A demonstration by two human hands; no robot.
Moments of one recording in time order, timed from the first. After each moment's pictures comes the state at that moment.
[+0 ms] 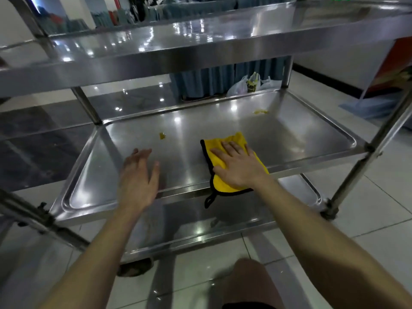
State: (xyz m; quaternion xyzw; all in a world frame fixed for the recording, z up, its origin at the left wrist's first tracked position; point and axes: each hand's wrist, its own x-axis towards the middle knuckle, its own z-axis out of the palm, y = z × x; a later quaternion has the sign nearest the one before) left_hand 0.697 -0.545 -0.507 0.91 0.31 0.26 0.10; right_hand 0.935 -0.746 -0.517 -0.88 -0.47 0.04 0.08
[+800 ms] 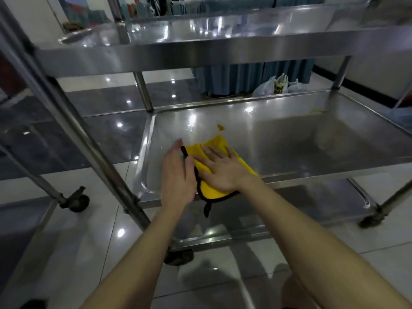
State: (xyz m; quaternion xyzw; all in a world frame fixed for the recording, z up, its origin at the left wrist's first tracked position) left_hand 0.615 -0.491 -0.517 0.82 0.27 0.41 0.28; right_hand 0.777 -0.566 -0.521 -0.82 -0.57 0.04 0.03
